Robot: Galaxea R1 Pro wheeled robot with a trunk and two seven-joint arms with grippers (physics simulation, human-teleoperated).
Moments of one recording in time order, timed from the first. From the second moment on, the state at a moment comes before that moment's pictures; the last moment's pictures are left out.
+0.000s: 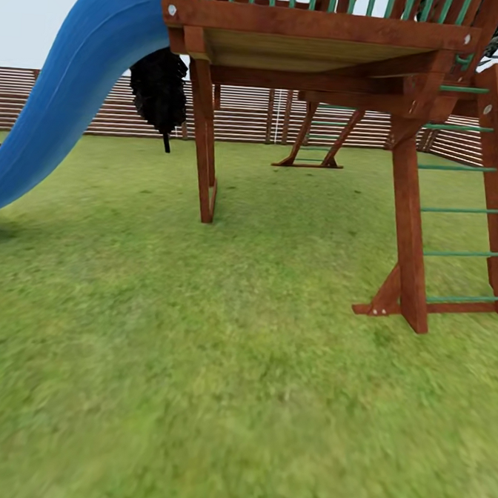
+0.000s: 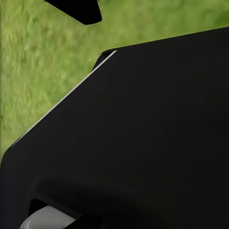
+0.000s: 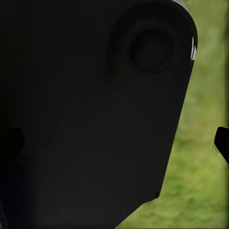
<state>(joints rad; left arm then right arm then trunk) 0.00 -0.02 0.00 -0.05 0.00 0.01 -0.01 -0.06 -0.01 0.06 -0.05 0.05 -0.12 0.06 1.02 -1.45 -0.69</state>
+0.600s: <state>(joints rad) 0.00 -0.02 0.00 -0.05 0.01 0.01 -0.01 -0.06 -0.01 0.06 -0.05 0.05 -0.12 0.06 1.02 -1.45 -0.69</state>
